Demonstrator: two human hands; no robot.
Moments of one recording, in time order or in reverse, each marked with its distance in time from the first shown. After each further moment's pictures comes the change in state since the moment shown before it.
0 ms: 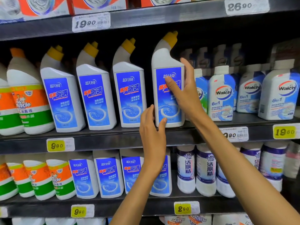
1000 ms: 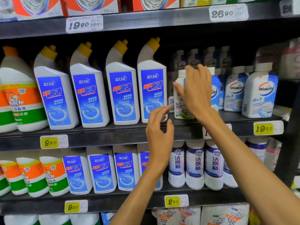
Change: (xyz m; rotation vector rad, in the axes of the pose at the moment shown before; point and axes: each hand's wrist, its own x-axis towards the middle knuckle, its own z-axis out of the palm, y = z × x) left_hand -0.026 0.027 0.015 -0.138 -0.047 0.186; right_hand 0.011 0.000 -0.050 -1.333 0.086 -0.233
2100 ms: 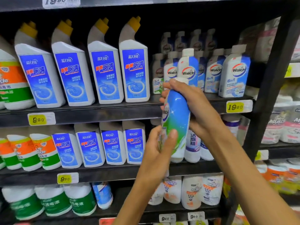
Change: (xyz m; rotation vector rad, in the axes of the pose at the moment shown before) left_hand -0.096 0.071 -0.015 -0.383 -0.385 -0.570; right_hand -0.096 -0.003 -0.100 1.670 -0.527 0.668
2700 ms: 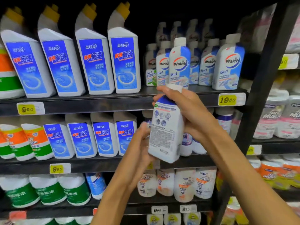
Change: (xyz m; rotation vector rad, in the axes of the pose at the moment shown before) left_hand 0.005 -0.022 -0.001 -0.416 -0.017 -0.272; right_hand -0.012 0.015 -0.035 -0.105 -0.078 0.020
